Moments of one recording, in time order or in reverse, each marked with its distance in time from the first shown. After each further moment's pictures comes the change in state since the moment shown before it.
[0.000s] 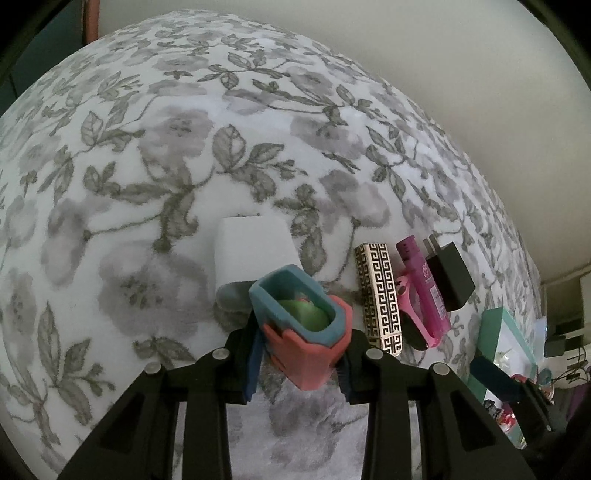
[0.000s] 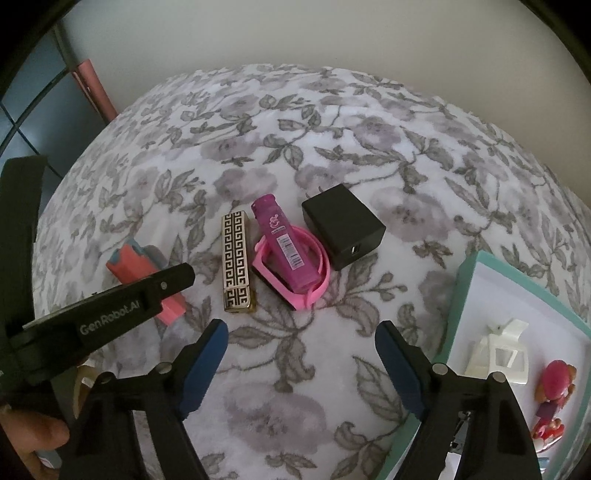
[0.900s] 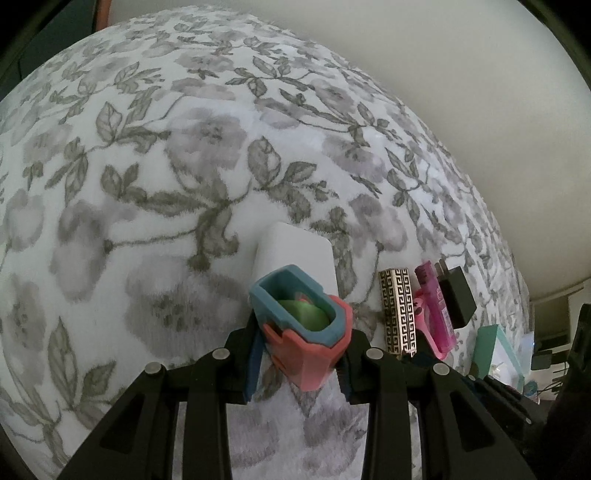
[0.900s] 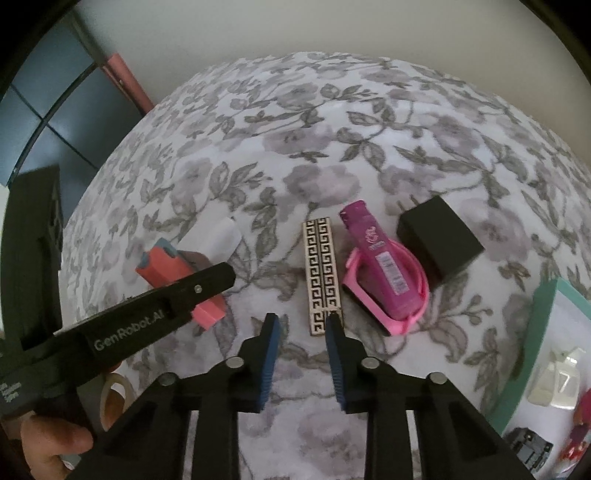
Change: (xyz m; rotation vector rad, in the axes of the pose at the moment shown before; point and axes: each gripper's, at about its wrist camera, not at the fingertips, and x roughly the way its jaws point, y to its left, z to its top) left arm -0.001 0.025 0.010 -0.050 -0.018 -0.044; right arm 0.026 0.042 0.020 -0.057 0.041 0.146
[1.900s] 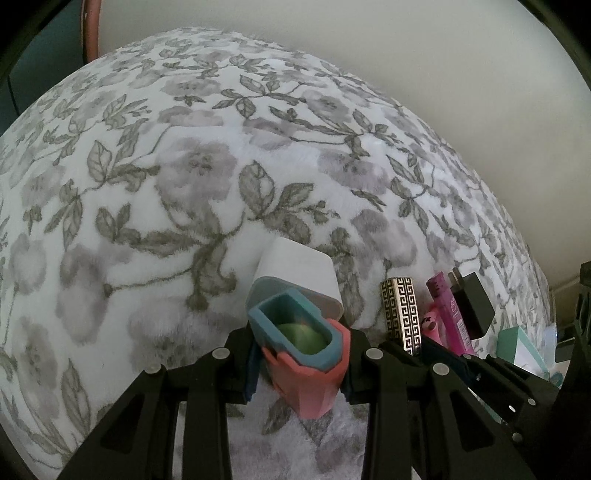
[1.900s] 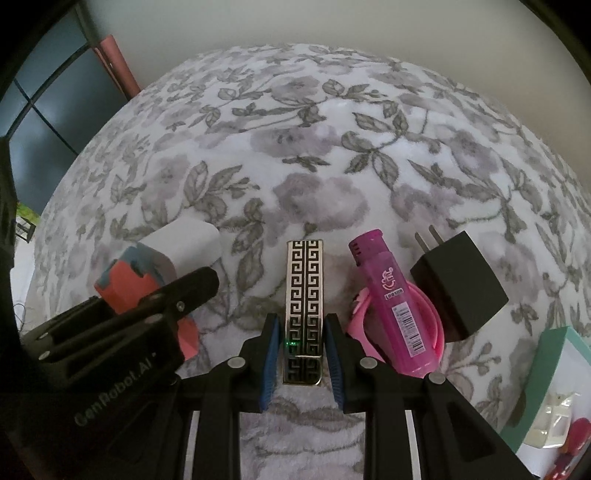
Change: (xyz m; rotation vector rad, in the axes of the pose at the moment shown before) left arm 0.010 -0.009 0.009 0.086 -0.053 0.068; right arm 0.033 0.009 0.019 -0.038 0.007 -0.096
